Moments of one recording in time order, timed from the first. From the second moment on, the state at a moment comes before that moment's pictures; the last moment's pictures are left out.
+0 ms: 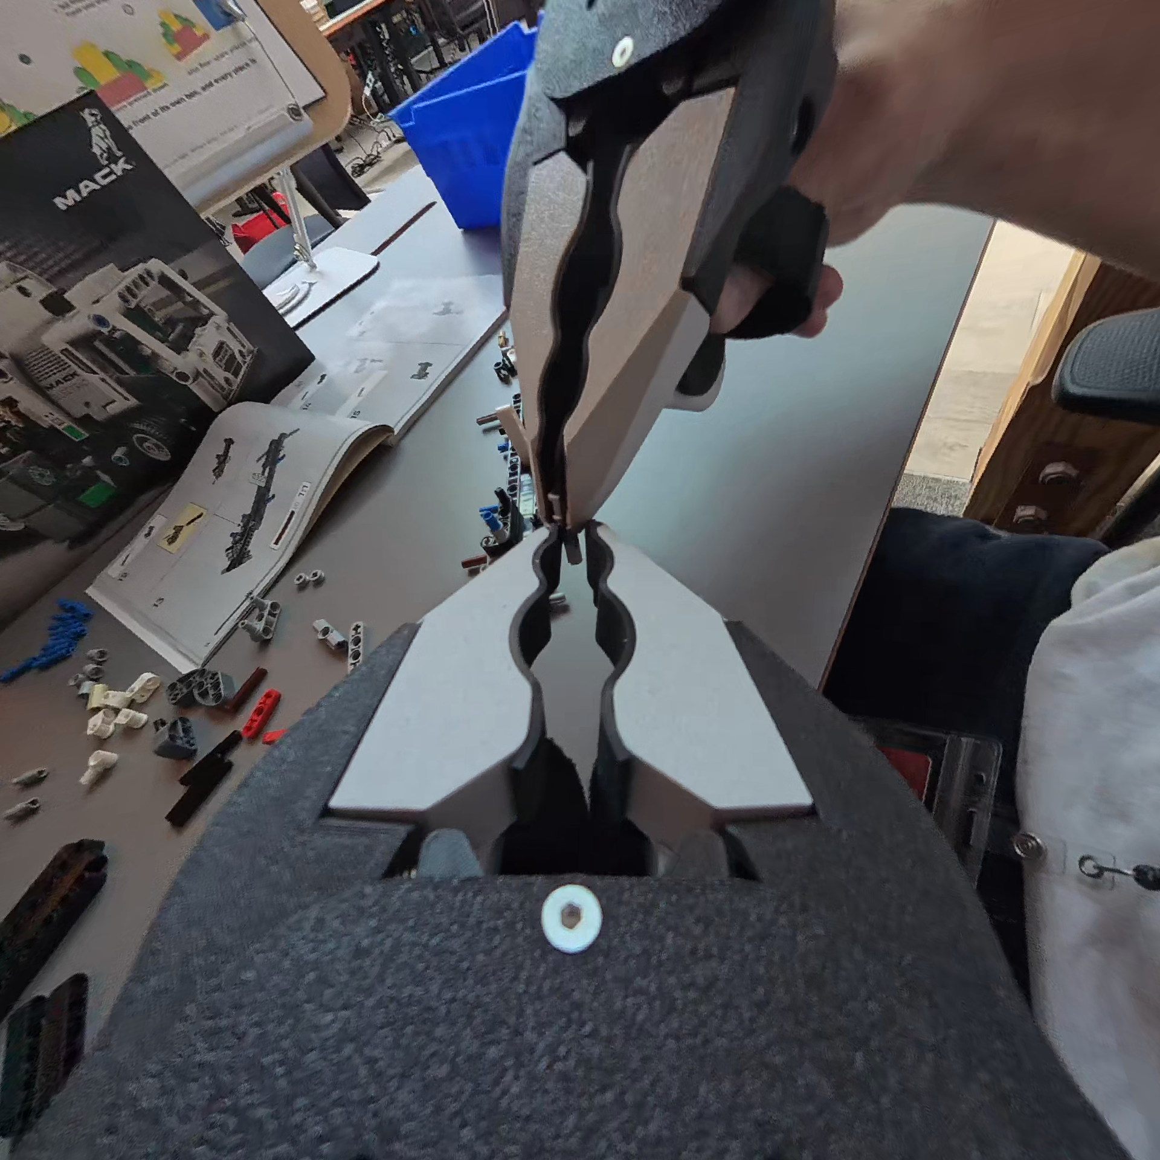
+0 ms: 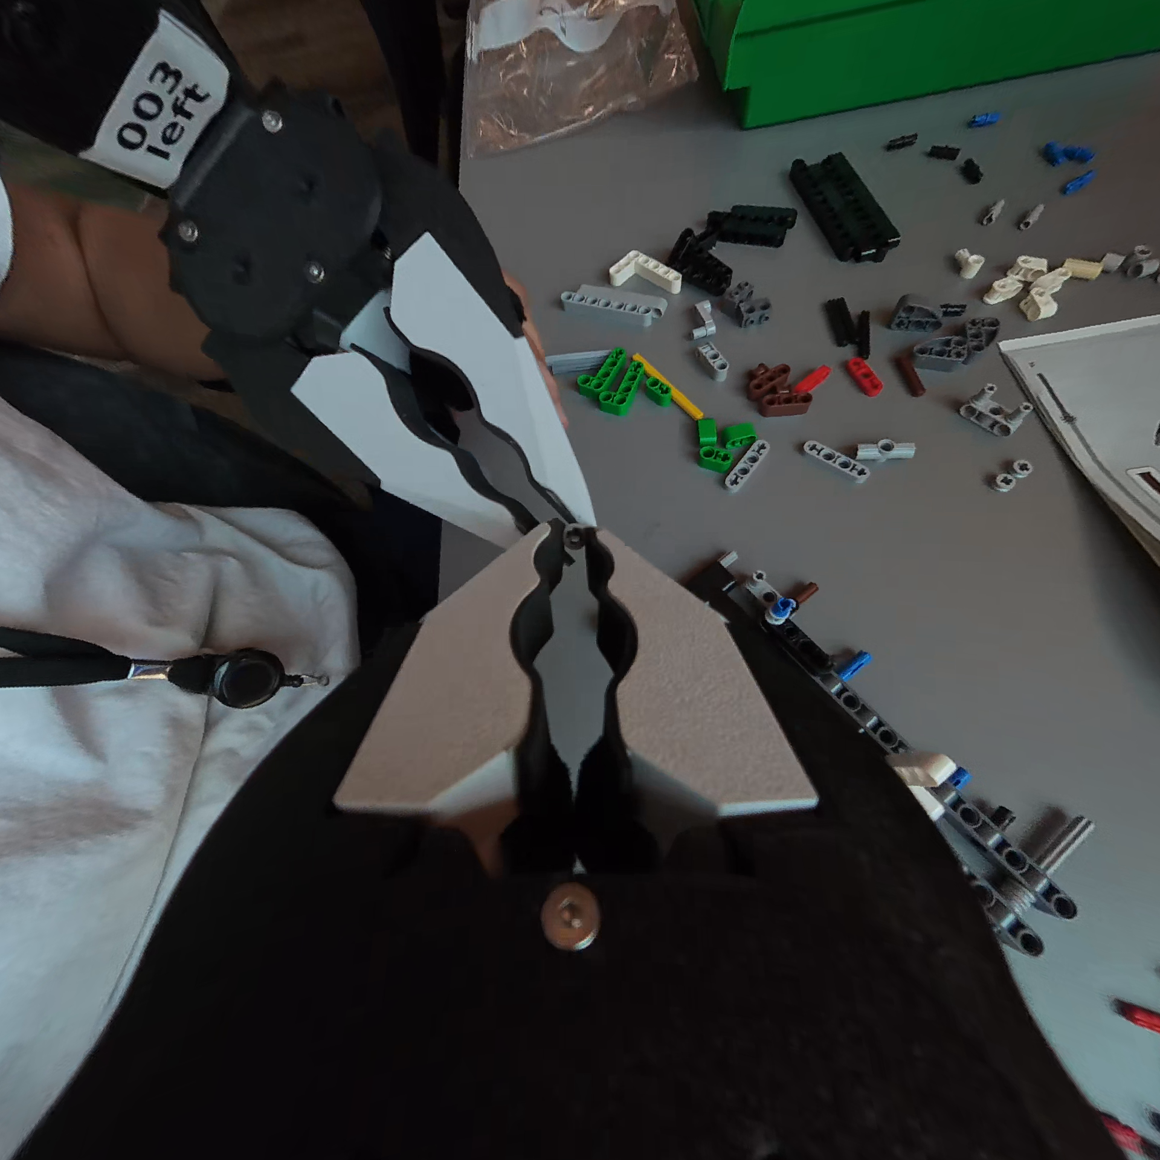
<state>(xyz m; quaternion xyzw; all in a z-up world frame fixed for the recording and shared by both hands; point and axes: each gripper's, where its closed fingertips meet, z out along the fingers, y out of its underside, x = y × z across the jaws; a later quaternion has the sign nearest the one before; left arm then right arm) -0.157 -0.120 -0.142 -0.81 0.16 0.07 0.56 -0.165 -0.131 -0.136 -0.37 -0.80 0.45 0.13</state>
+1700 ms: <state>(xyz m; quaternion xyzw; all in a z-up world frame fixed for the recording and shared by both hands) -0.163 -0.133 -0.108 -0.75 -0.04 -0.33 0.57 -0.173 -0.134 -0.114 -0.13 -0.79 0.23 0.55</state>
